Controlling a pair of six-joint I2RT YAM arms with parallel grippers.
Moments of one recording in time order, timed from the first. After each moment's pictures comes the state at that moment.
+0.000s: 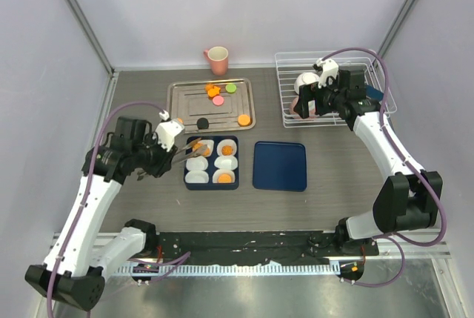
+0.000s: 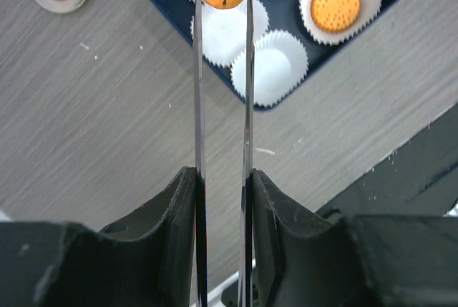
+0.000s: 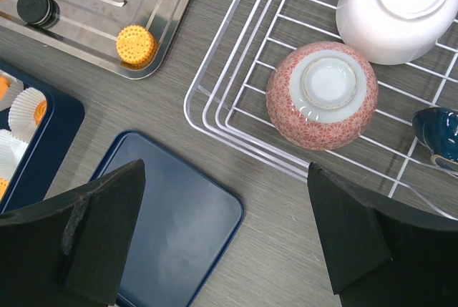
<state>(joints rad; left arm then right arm) -0.26 0.95 1.09 -1.06 0.25 0.40 0.10 1.43 1.21 -0.39 -0.37 -0.12</state>
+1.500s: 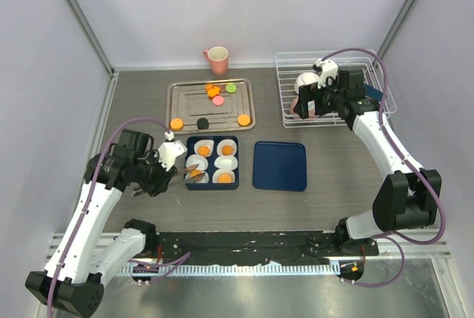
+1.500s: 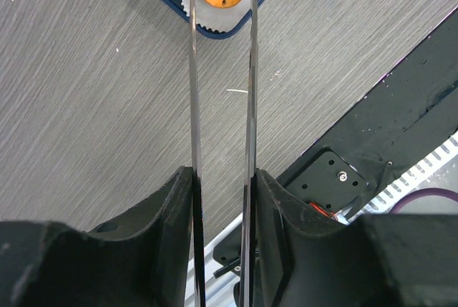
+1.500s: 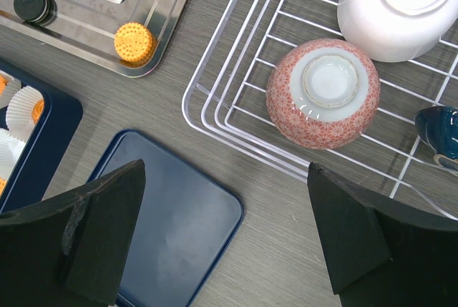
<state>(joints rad) -0.26 0.86 0.99 -1.25 0.26 0.53 0.10 1.45 1.21 -0.39 -0.37 -0.12</state>
